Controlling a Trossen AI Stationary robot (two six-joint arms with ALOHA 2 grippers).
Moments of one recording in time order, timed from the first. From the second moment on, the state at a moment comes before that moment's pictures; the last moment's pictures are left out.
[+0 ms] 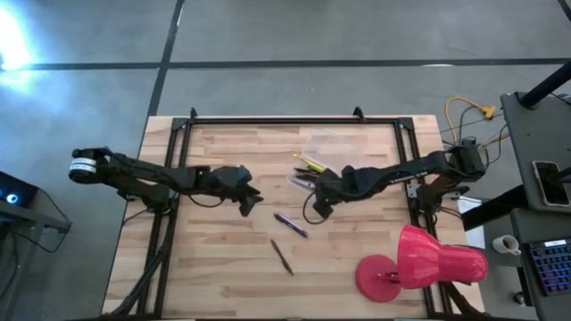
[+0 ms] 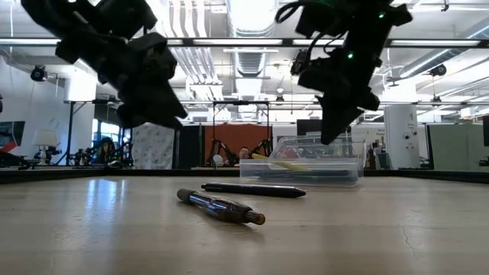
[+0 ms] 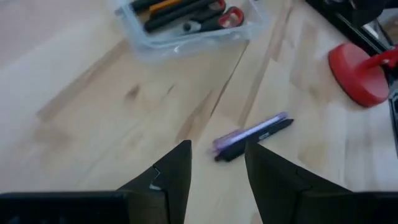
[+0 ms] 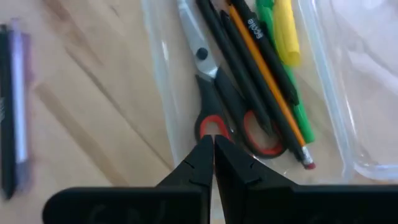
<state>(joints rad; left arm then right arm) 0.03 1.19 0.54 0.05 -0.03 -0.61 0.08 1.62 1.03 -0.66 0.33 0.76</state>
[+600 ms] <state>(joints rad) 0.41 1.78 1.12 -0.14 -0.04 -0.45 0.29 1.55 0.99 -0.68 0.45 1.09</state>
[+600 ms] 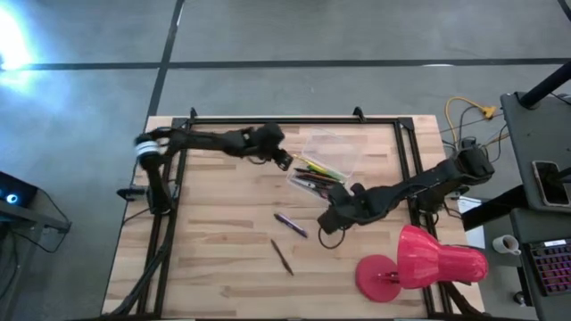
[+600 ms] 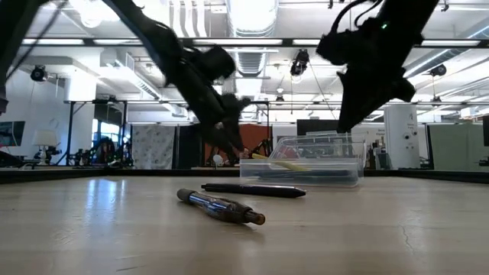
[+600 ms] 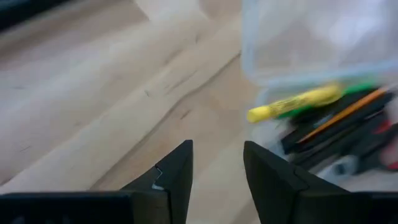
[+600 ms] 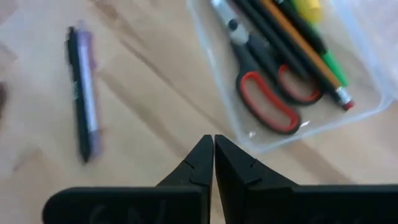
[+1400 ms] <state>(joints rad) 0.23 1.94 1.41 -0.32 -0.22 -0.20 0.36 1.55 0.96 -0.75 0.50 1.22</state>
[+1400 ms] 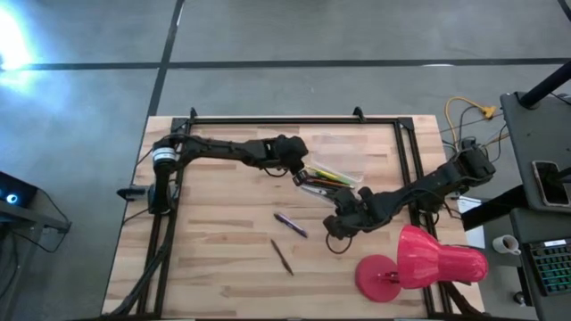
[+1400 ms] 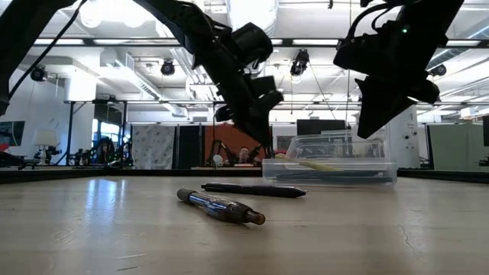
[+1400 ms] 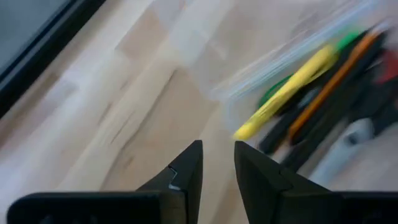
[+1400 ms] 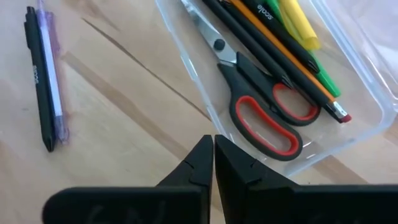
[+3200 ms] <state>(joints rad) 0.21 1.88 1.35 -0.23 -0.11 -0.12 0.36 1.55 0.94 -0.75 0.49 1.28</state>
